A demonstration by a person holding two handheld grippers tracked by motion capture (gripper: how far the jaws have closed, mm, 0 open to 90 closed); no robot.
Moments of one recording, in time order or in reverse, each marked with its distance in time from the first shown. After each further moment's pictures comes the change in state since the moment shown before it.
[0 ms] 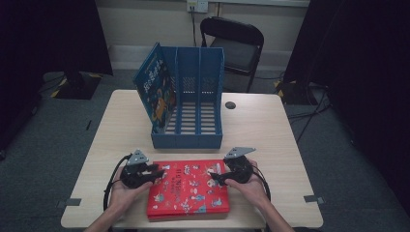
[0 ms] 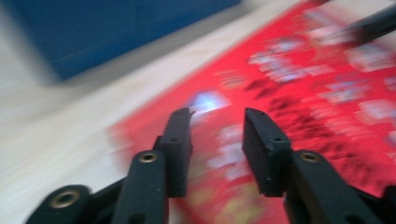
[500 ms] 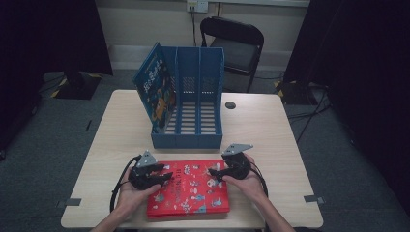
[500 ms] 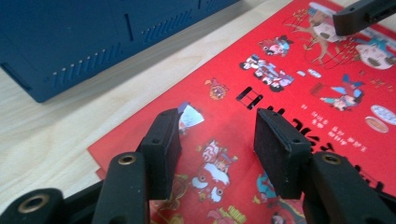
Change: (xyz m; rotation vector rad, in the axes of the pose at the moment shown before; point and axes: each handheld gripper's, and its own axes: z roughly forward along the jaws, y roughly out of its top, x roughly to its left) left arm -0.014 0.005 0.007 0.017 0.070 0.045; right arm -0.004 0.009 0.009 -0.022 -0.009 -0.029
